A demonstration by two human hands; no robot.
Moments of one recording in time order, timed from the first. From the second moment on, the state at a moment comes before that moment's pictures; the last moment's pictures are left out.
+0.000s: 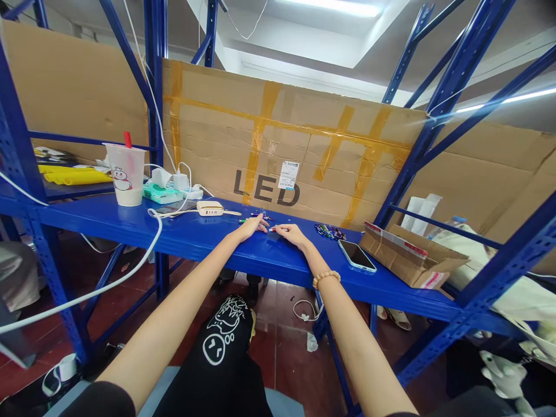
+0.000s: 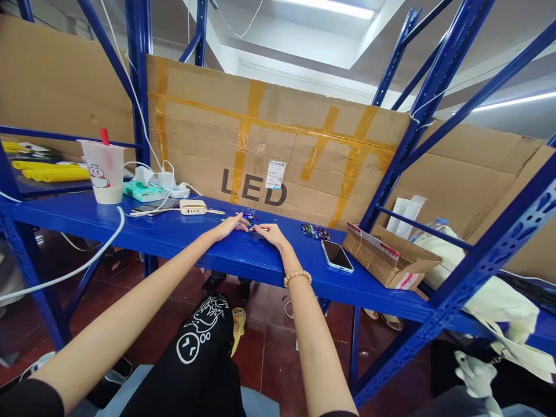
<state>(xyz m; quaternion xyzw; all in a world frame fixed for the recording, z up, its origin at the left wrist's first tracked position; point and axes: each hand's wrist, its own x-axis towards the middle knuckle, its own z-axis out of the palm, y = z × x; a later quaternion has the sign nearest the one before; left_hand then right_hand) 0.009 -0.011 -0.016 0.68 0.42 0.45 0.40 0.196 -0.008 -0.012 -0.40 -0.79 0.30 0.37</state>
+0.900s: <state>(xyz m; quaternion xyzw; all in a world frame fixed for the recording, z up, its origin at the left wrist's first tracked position) 0.006 -0.015 -0.019 0.77 0.40 0.42 0.27 0.196 0.003 -0.018 -0.37 -0.80 0.31 0.35</state>
